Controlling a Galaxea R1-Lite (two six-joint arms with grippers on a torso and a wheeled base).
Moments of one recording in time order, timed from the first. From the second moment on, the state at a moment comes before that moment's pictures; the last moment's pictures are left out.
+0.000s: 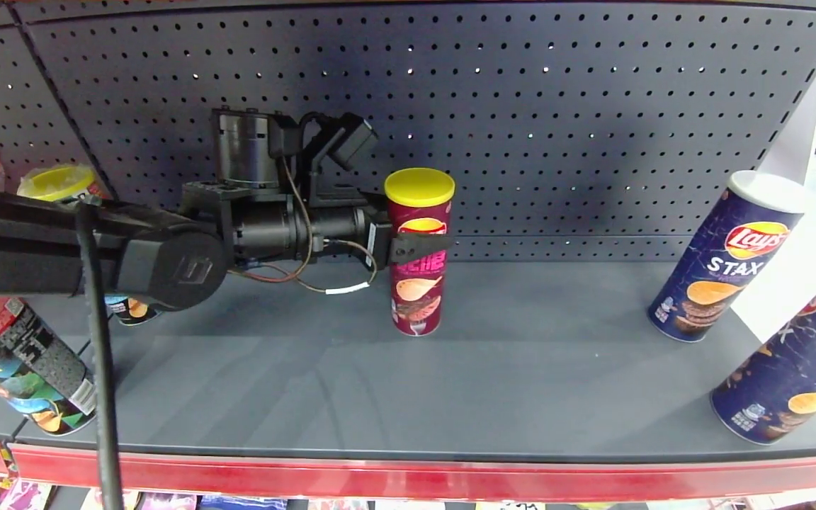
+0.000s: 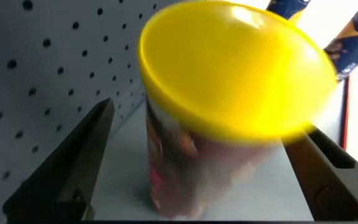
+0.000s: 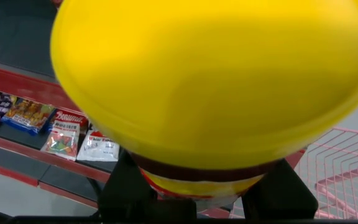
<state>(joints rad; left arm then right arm) -0.50 1.92 -1.28 -0.43 -0.55 0.12 0.04 0.25 -0.26 0.11 0.20 -0.10</state>
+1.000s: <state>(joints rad) -0.55 1.90 -1.19 -0.44 -0.60 0.11 0.04 0.25 -0.26 0.11 0.20 -0.10</state>
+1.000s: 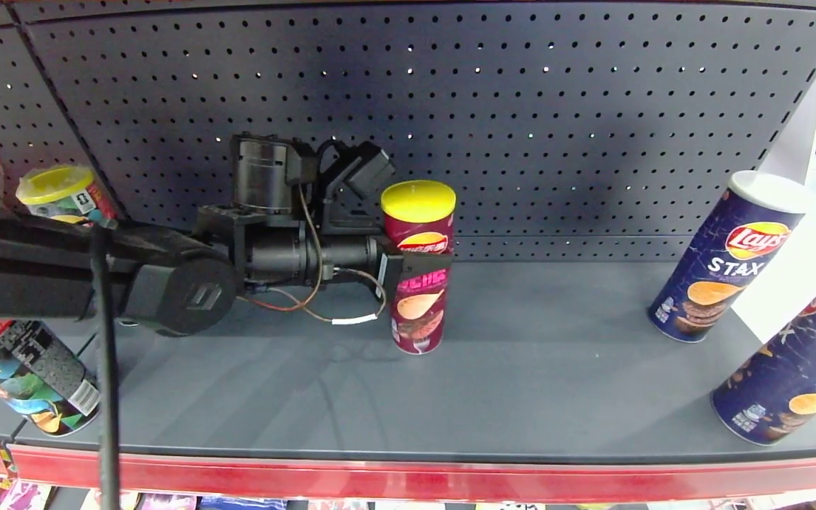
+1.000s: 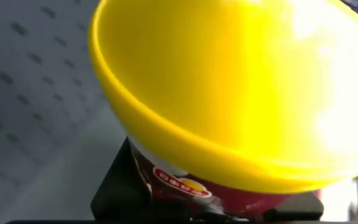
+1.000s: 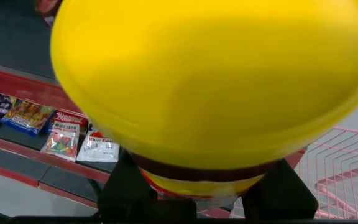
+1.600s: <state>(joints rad) -0.58 1.62 -0.86 -0.44 -0.64 0.14 0.04 0.26 -0.27 0.11 0.20 -0.10</state>
